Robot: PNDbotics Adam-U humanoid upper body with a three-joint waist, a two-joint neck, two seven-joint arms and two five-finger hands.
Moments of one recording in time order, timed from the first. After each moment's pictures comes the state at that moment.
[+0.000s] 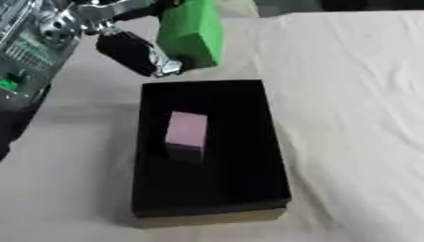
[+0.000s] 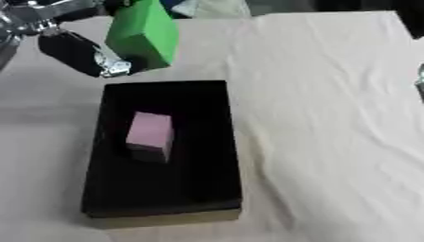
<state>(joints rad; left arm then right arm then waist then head) -1.05 0.57 -0.45 -1.71 -0.54 0.08 -0.60 -0.60 -0.62 0.00 -1.99 0.48 0.39 -0.13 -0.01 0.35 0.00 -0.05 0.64</state>
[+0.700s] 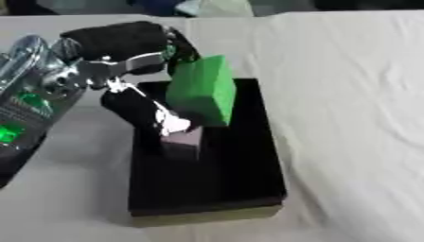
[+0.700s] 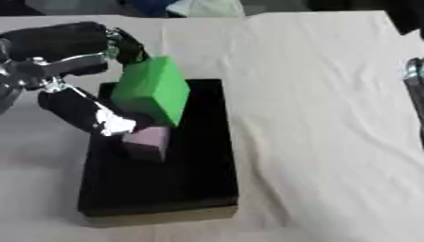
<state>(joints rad) -0.97 0.57 -0.56 -1.80 -0.60 0.10 -0.68 -0.60 -0.61 -0.01 -1.99 0.48 0.39 -0.13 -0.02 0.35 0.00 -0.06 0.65</state>
